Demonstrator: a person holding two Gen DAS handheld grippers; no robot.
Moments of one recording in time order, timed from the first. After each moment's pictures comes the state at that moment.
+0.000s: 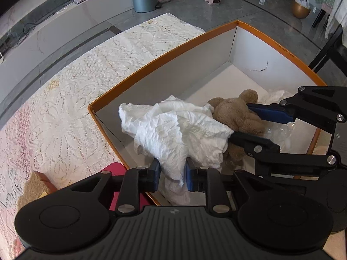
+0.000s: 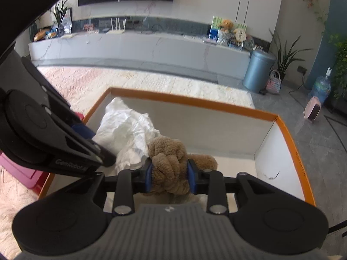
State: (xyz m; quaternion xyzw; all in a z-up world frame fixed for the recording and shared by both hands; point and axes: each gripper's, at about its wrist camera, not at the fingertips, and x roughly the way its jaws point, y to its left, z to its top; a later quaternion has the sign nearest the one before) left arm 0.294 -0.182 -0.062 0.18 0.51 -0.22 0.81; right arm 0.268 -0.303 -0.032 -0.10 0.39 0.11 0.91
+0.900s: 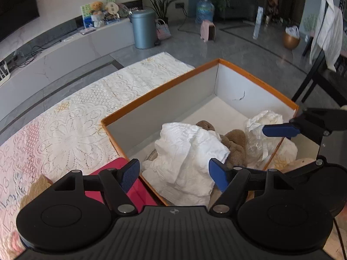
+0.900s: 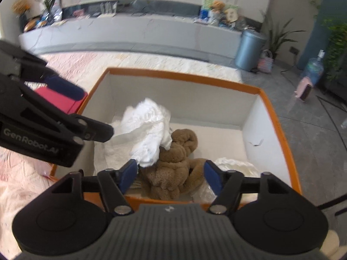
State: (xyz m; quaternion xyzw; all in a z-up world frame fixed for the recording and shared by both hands) left arm 0.245 -0.159 -0.025 0.13 0.41 -0.25 0.87; right arm 0.222 -0.312 -0.010 -0.07 0.41 0.07 0.90
